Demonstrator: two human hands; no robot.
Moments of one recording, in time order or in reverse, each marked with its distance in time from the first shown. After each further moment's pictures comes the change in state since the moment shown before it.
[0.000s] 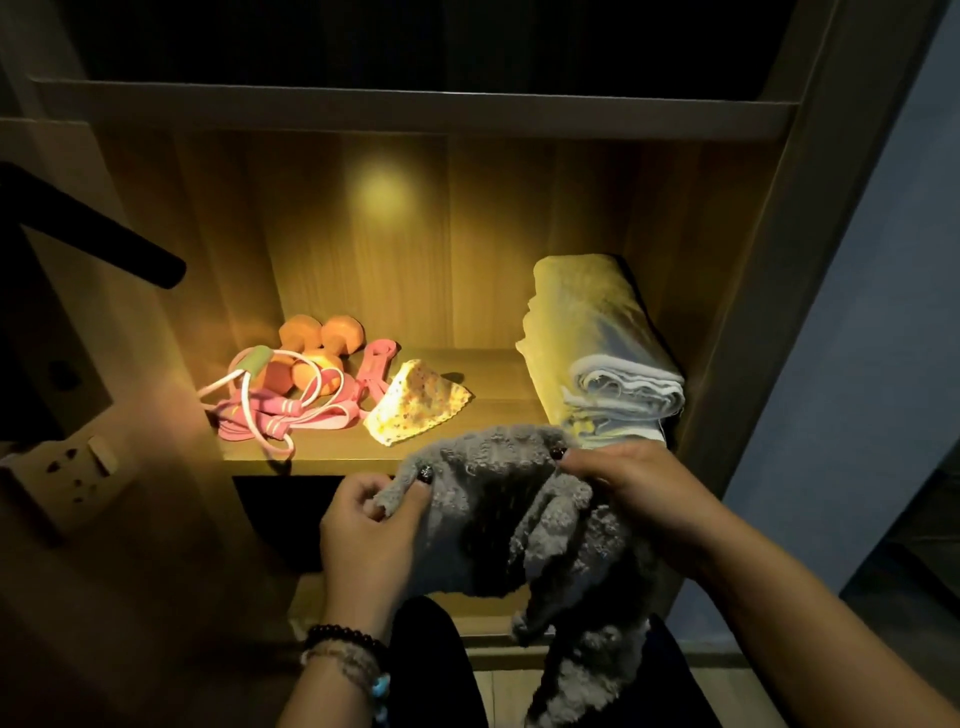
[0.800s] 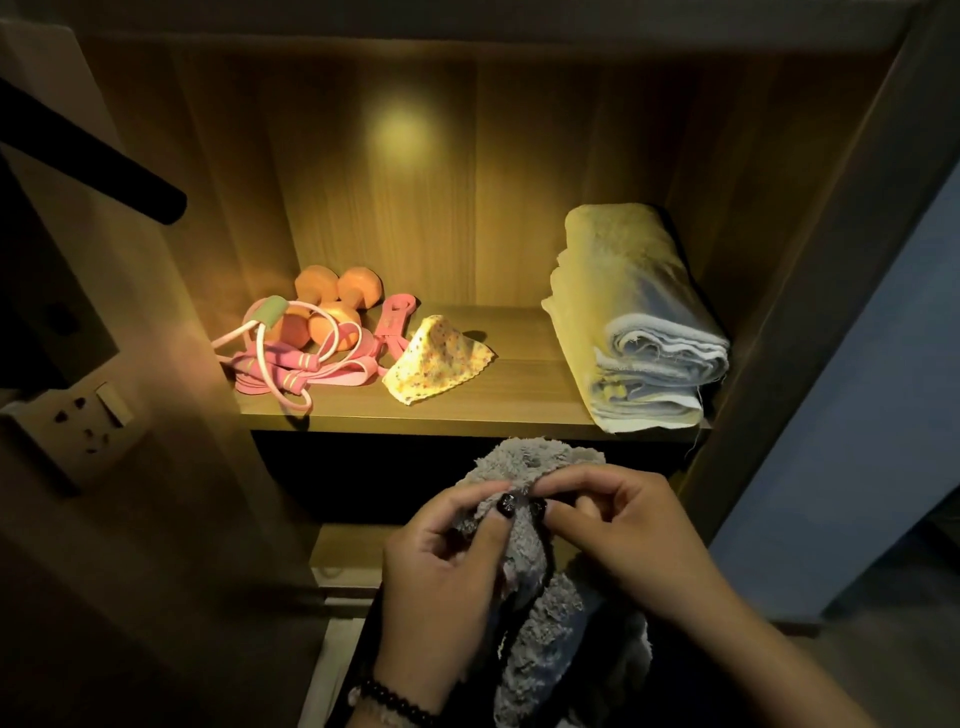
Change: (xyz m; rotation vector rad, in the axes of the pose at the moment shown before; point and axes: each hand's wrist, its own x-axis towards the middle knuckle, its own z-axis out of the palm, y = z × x) left_hand -0.054 -0.005 -0.001 -0.047 -0.291 0.254; right_hand -0.019 0.036 0.053 -0.015 0.021 -0.258
